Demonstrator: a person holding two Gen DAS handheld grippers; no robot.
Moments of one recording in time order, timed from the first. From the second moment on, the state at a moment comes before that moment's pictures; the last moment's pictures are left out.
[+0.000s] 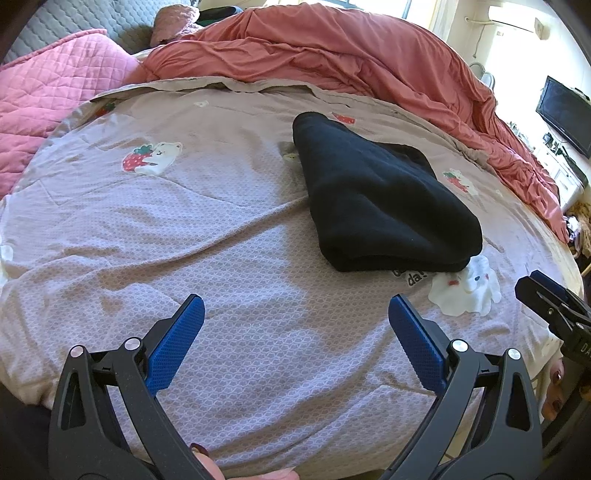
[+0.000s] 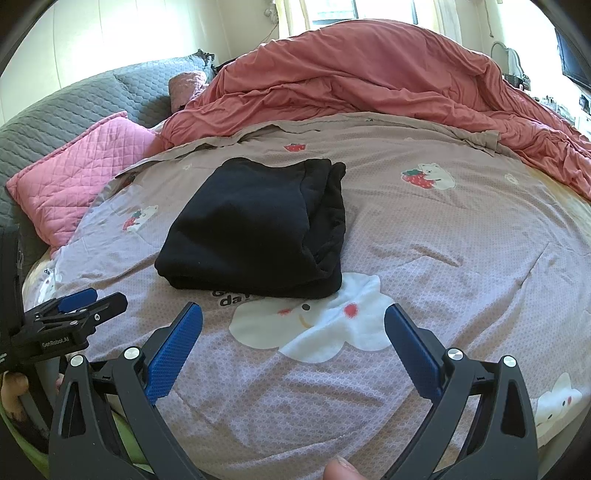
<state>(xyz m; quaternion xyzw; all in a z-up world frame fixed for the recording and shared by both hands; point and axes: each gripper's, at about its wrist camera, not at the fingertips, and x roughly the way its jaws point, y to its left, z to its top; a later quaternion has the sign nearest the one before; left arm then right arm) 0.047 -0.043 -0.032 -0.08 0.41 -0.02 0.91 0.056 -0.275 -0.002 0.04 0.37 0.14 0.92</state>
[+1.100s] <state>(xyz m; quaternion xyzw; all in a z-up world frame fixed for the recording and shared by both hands) 0.045 -0.047 -0.032 -0.07 0.41 -0.02 0.91 0.054 -0.275 -0.004 0.04 0.37 0.14 0.92</state>
